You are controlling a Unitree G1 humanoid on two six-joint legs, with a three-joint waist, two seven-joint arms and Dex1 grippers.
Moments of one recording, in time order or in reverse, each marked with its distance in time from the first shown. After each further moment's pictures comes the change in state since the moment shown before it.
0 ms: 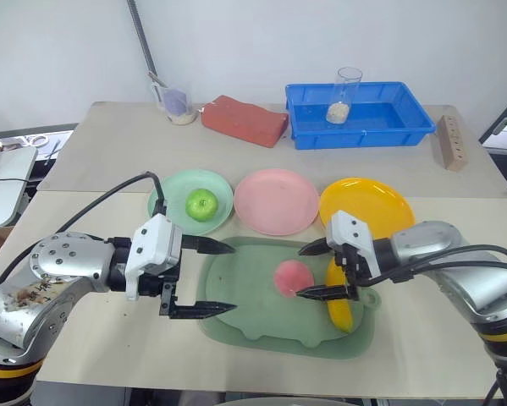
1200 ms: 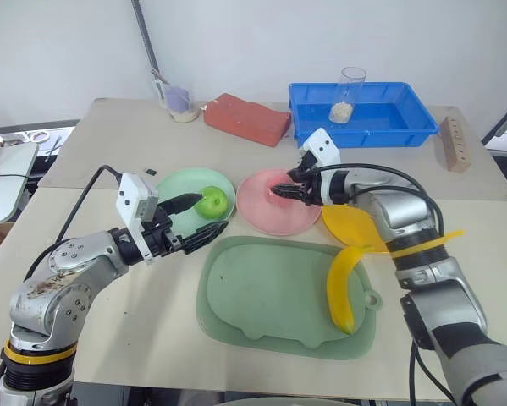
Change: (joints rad) left arm -0.020 -0.255 0.074 0.185 -0.041 0.089 0.506; right arm -0.507 0.472 -0.056 0.842 -0.230 -0.128 -0.275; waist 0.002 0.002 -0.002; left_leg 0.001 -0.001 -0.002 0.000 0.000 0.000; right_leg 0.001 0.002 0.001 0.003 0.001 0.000
